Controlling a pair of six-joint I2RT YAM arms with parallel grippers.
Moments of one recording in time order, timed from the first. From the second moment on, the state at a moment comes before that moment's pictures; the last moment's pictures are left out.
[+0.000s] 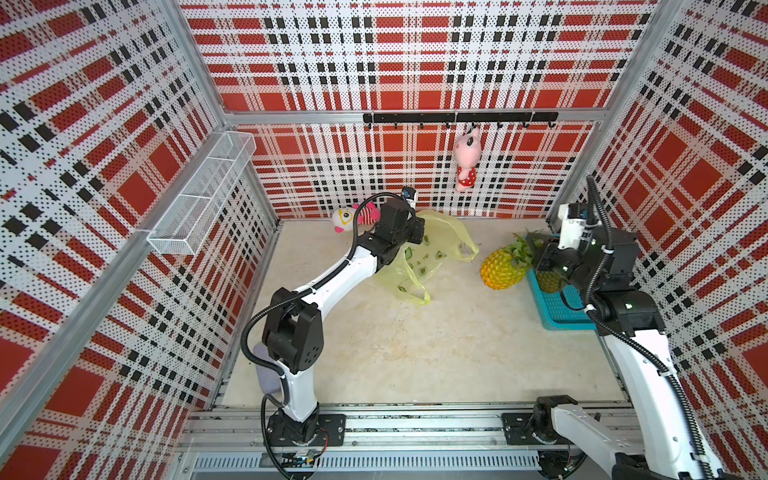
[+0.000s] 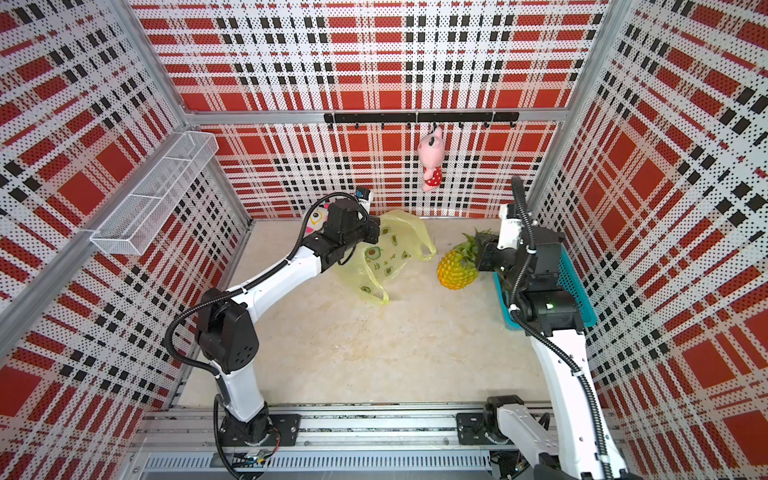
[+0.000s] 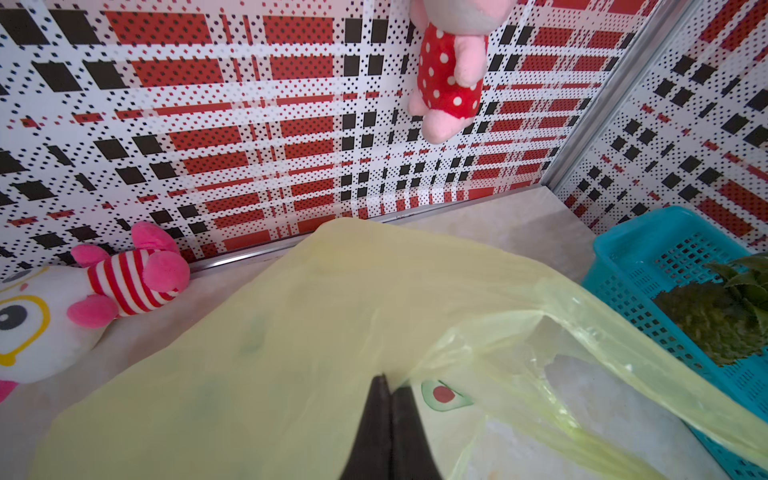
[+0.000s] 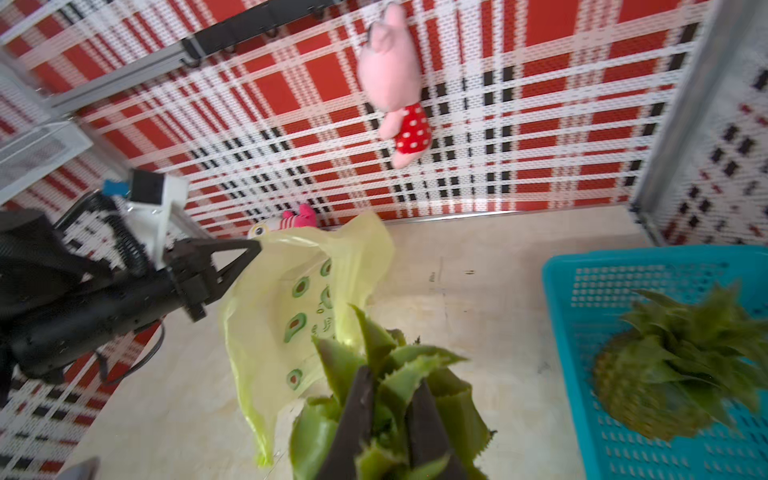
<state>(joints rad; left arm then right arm) -0.57 1.87 1.67 -0.19 -0.08 -0.20 0.13 0.99 1.24 -0.54 -0.21 0.22</state>
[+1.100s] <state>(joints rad) -0.58 1.91 1.79 -0.33 0.02 -0.29 0.49 1.21 0.85 0.47 -0.05 0.02</state>
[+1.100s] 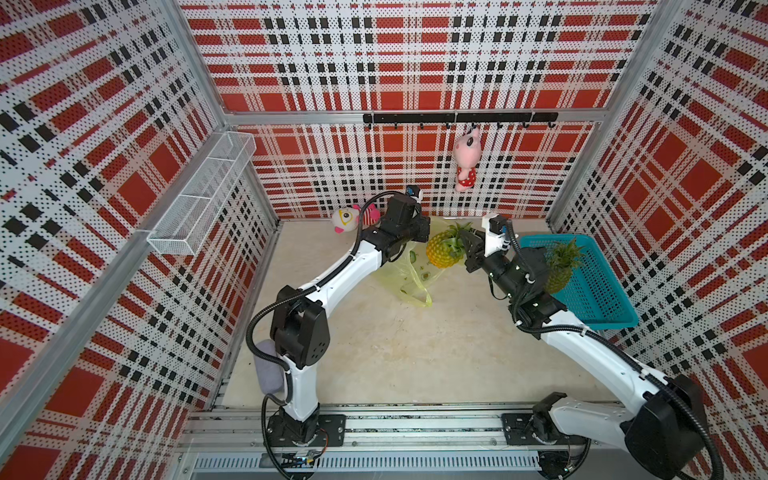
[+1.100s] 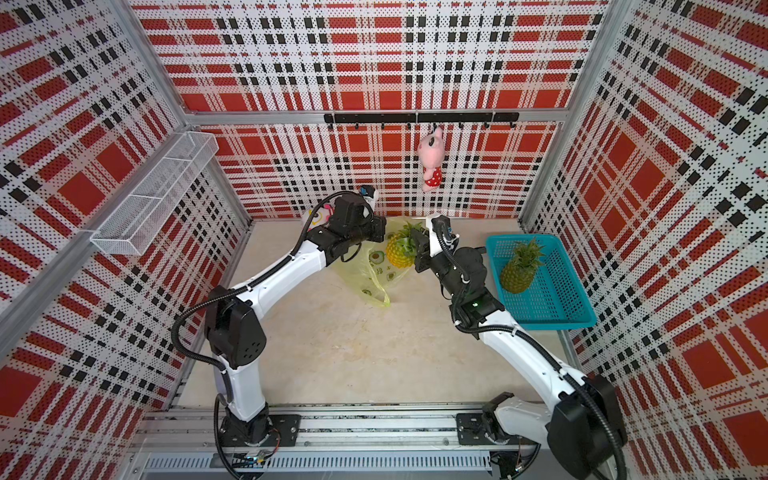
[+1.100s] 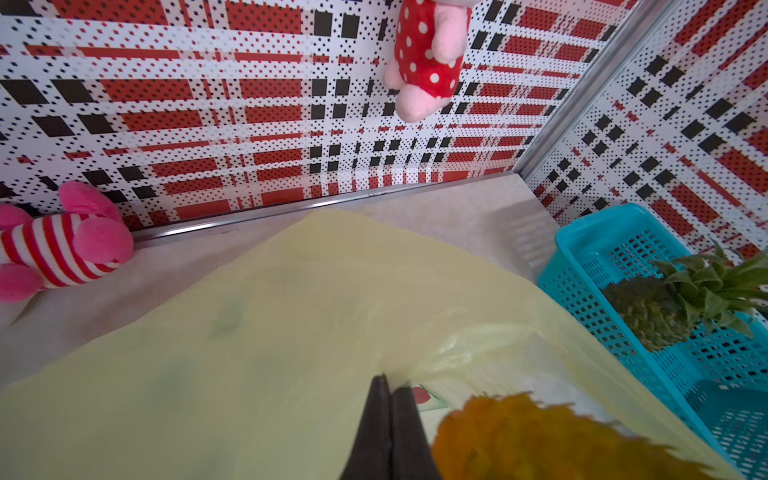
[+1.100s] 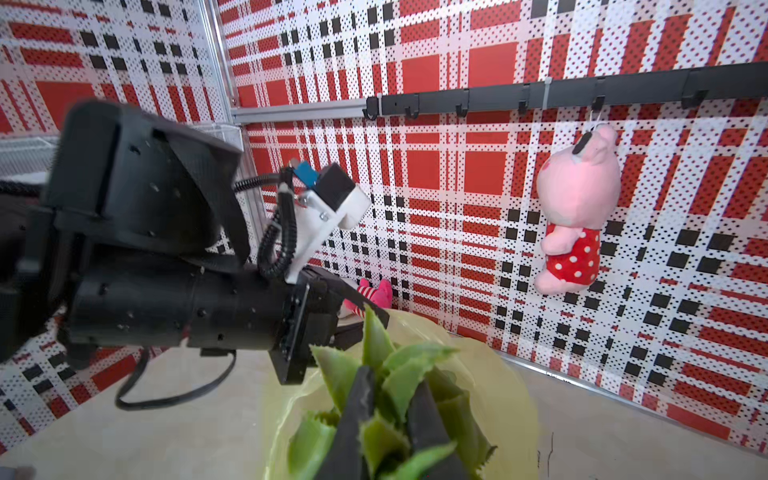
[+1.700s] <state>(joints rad) -0.55 1.76 1.77 -0.37 0.15 -0.23 0.49 1.39 0.78 0.67 -0.07 -0.13</state>
